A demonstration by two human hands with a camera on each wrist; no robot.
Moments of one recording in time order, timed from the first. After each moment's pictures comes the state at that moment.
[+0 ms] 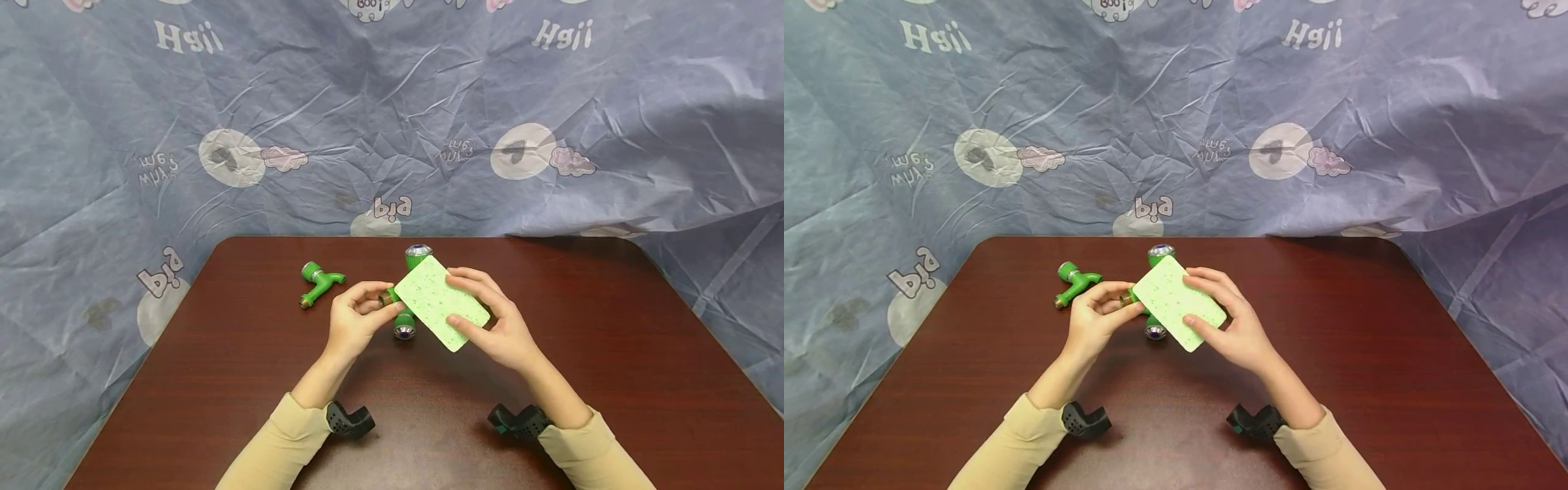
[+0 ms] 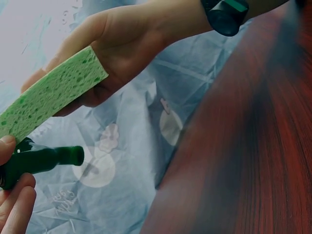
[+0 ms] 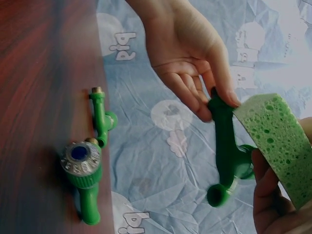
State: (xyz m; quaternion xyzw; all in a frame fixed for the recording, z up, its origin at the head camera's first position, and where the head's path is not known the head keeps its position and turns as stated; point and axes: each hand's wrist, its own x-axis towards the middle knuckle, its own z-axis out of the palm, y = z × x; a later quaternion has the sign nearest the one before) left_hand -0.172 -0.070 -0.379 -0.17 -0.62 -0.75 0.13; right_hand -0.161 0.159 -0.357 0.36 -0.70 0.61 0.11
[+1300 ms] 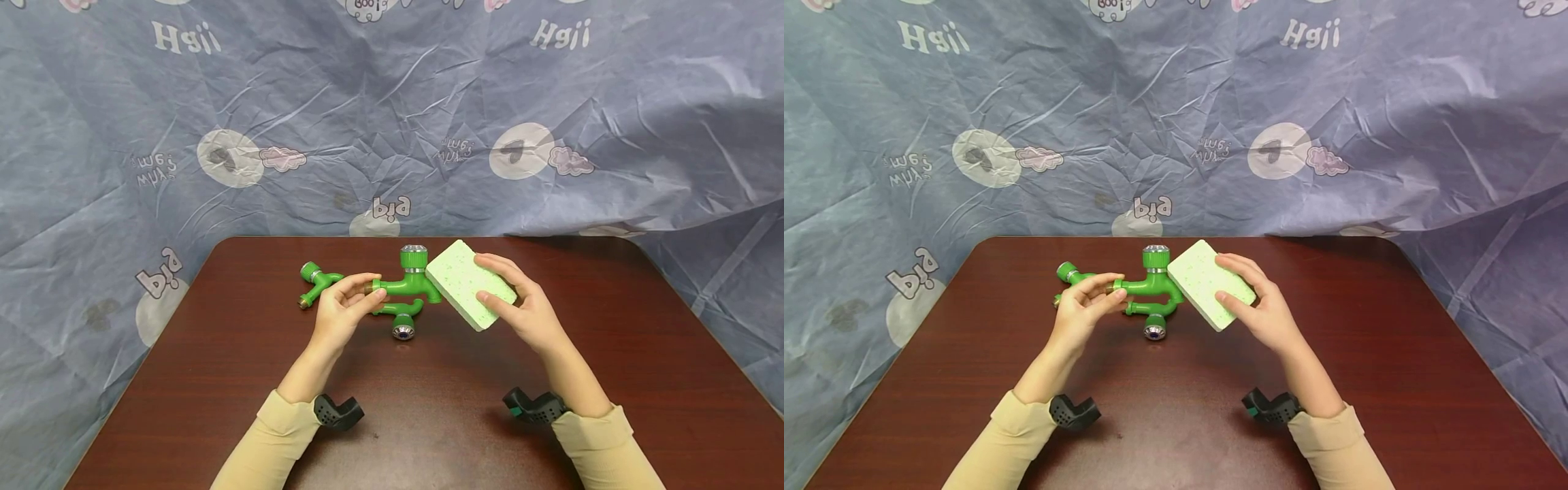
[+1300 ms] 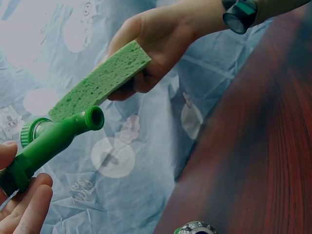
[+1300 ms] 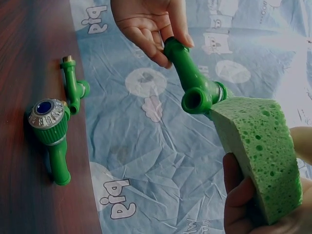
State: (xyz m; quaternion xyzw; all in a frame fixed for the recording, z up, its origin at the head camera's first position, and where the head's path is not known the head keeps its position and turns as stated) left_hand -0.177 -0.087 -0.370 -0.15 -0.59 -0.79 0.06; right_hand -0.177 0.197 -0.345 0.30 -0.72 0.62 0.10
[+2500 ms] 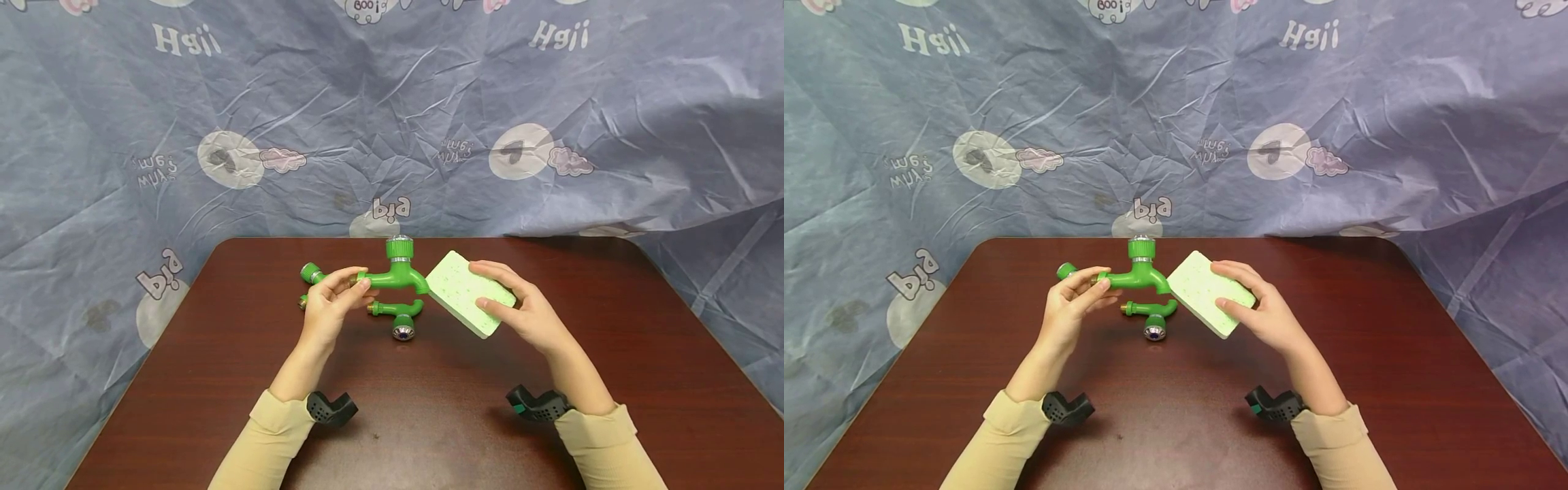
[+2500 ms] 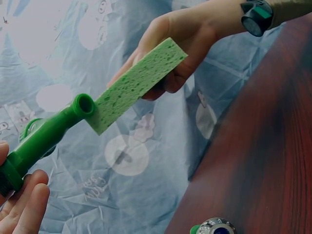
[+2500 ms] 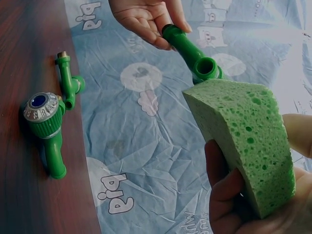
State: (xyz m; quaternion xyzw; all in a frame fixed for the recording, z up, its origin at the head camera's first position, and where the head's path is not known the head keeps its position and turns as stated) left_hand -0.179 -0.097 -0.361 -0.13 -0.56 -0.81 0.09; right_hand -0.179 0.205 -0.349 0.30 -0.76 0.58 0.05
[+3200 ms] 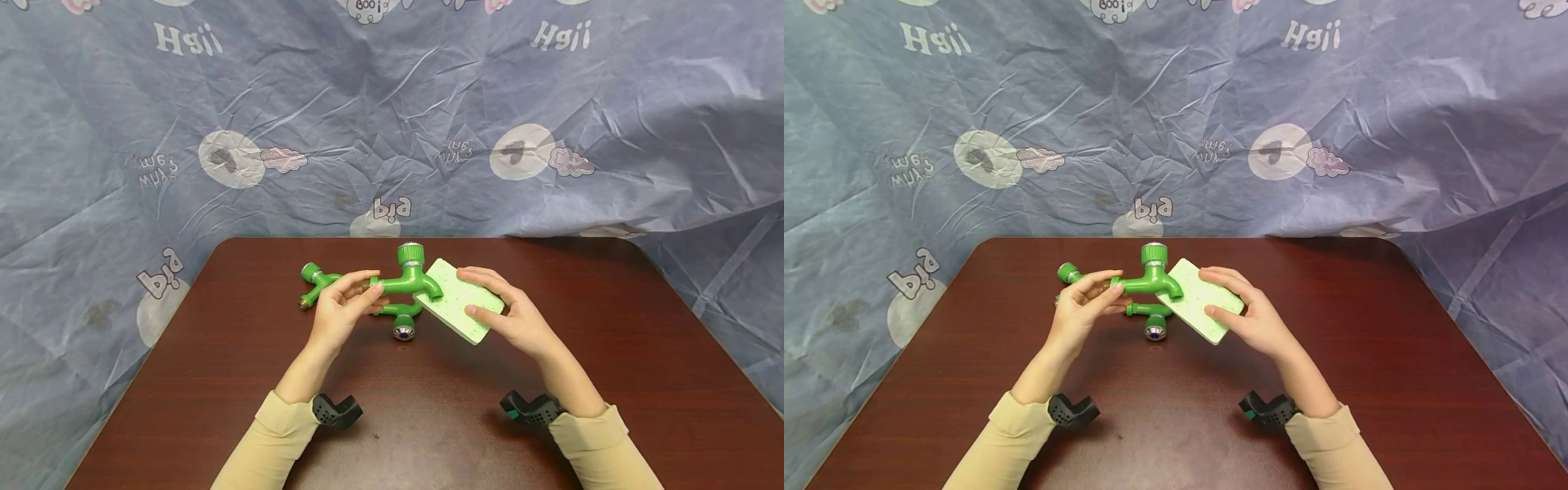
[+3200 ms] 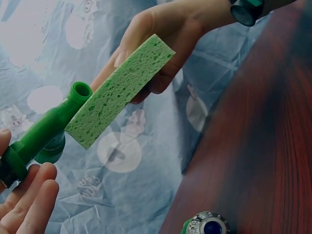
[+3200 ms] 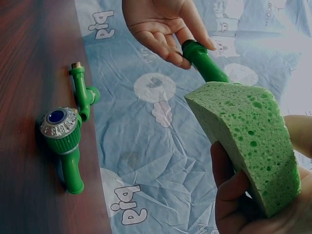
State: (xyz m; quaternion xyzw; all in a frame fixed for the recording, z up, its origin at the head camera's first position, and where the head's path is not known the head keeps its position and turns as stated) left_hand -0.177 -0.090 -0.367 -0.14 -0.60 -0.79 0.06; right_hand -0.180 0.191 -0.355 0.32 -0.76 0.56 0.05
